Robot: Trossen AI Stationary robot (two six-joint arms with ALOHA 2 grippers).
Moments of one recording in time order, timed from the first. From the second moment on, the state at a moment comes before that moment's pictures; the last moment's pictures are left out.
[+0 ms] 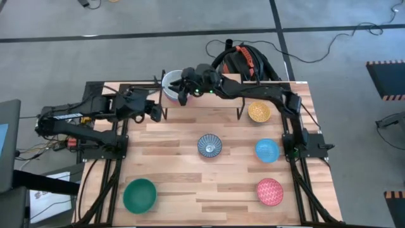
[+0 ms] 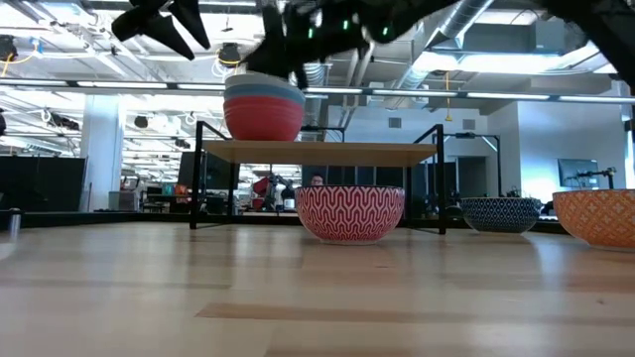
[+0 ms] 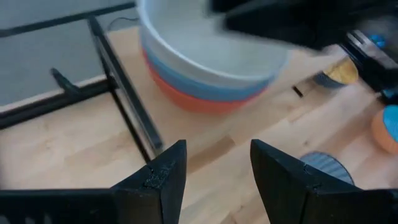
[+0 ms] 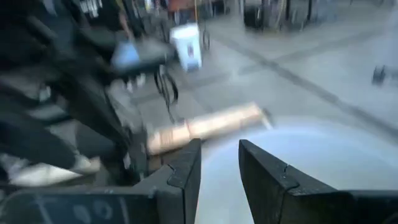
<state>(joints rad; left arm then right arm) 0.09 0.99 1.15 -0.89 -0.55 -0.76 -0.33 2.05 1.78 0.11 -0.17 0.17</state>
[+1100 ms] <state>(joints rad) -0.06 0.94 1.18 -1.19 -0.48 -0.80 -0.08 1.93 1.78 -0.12 -0.08 0.39</state>
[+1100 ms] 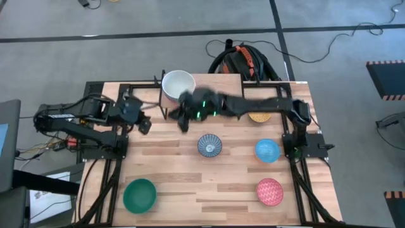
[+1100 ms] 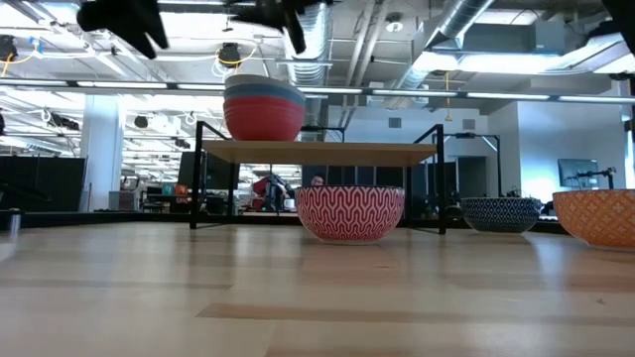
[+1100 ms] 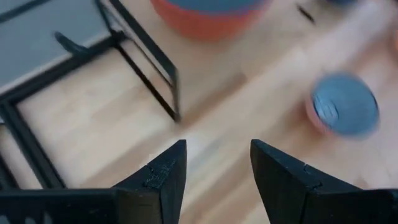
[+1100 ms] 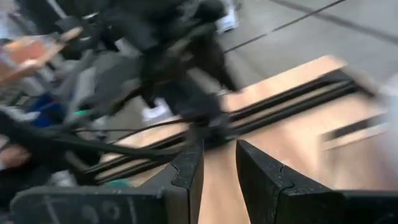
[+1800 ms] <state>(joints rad) -0.66 0.97 0.99 -0.98 -0.21 -1.11 0.28 2.20 1.79 0.01 0.13 0.72</state>
